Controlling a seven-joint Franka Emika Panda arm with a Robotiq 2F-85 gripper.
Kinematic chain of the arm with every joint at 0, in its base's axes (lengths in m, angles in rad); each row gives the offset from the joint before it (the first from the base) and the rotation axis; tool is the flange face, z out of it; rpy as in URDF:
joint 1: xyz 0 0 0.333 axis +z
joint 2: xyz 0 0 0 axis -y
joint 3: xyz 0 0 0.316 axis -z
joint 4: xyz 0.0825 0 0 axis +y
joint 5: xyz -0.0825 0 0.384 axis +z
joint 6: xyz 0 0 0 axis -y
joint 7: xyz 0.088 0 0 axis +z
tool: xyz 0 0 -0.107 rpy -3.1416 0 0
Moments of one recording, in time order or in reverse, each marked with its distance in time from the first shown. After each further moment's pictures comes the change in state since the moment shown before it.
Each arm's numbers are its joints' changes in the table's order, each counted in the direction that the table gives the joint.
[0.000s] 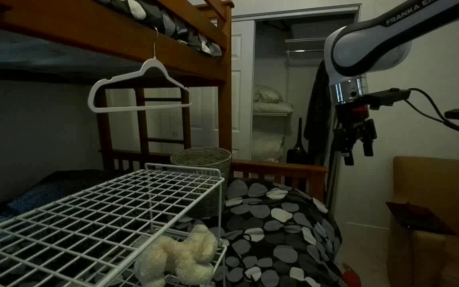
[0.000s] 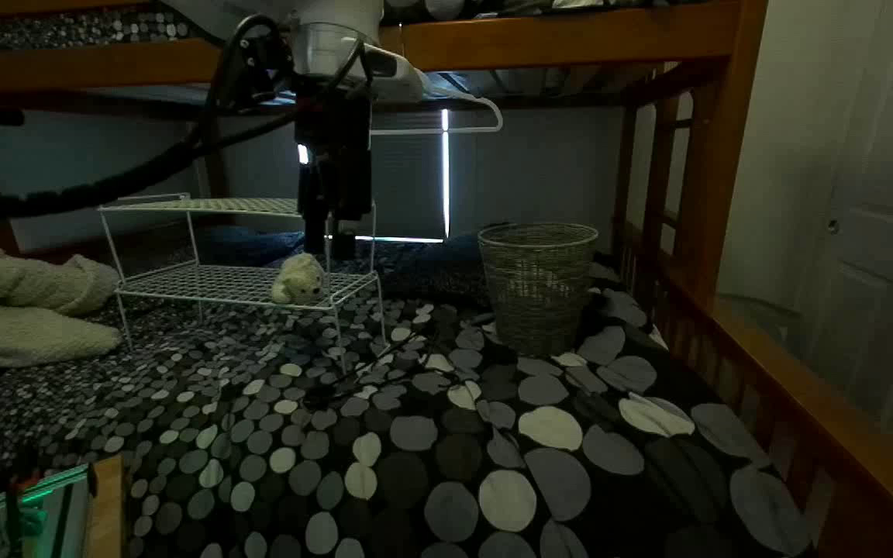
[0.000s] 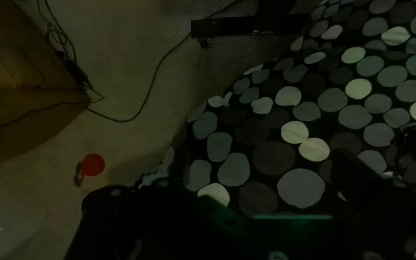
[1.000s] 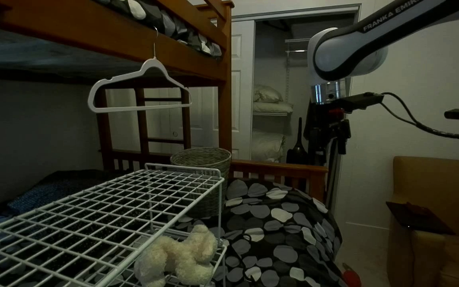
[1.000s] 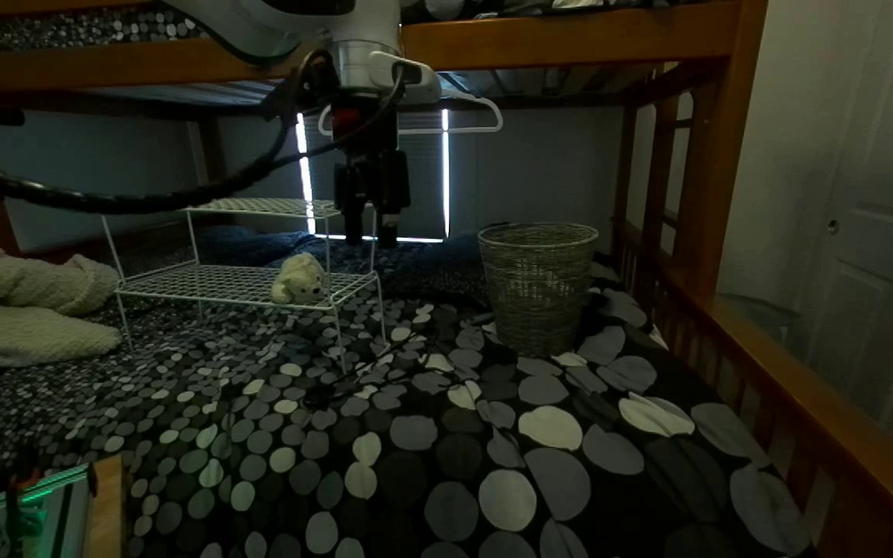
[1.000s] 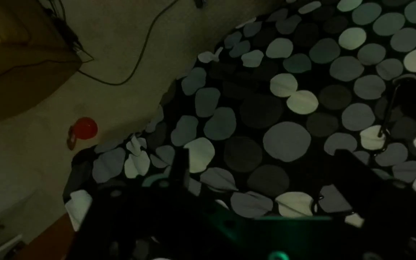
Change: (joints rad) arm 0.043 -0.116 -0.027 -0.082 0.013 0.124 -0.046
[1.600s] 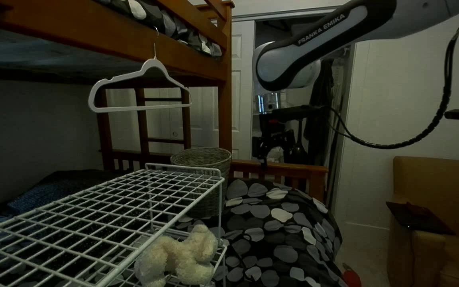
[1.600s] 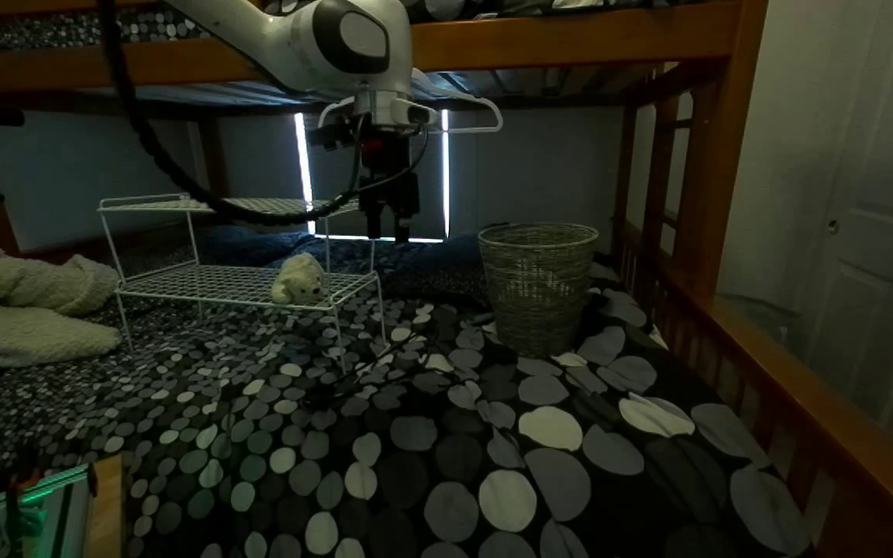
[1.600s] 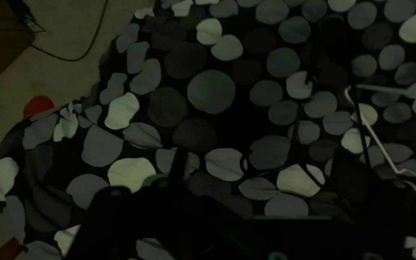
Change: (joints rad) arm 0.113 -0.324 -0.110 -0.279 0.054 0.043 -0.212
